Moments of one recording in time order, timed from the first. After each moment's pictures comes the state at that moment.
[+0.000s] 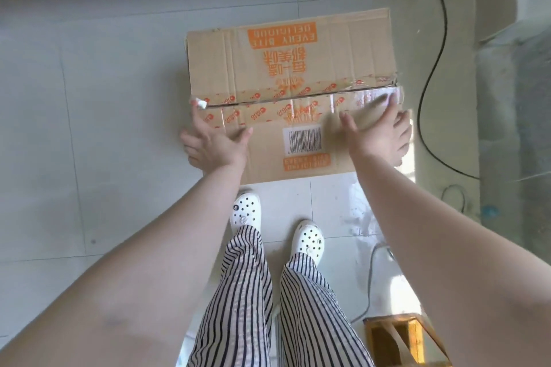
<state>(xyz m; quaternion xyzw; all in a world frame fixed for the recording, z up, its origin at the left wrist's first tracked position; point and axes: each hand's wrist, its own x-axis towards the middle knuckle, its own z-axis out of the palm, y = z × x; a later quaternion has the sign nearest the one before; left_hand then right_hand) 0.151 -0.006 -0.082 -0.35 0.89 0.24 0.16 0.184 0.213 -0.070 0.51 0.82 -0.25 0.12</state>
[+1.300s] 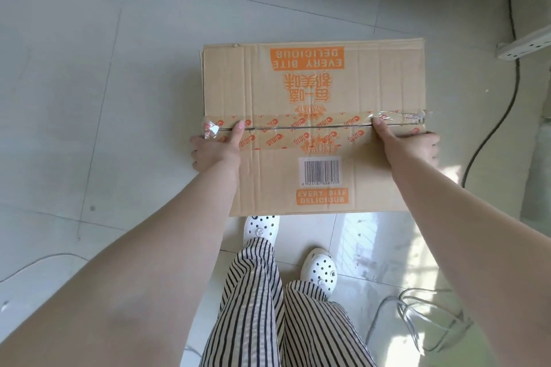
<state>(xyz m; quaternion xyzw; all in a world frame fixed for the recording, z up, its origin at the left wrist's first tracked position) 0.145 -0.130 -0.149 -0.57 0.72 0.36 0.16 0.118 0.157 -0.115 0.53 0.79 -0.27 0.17</state>
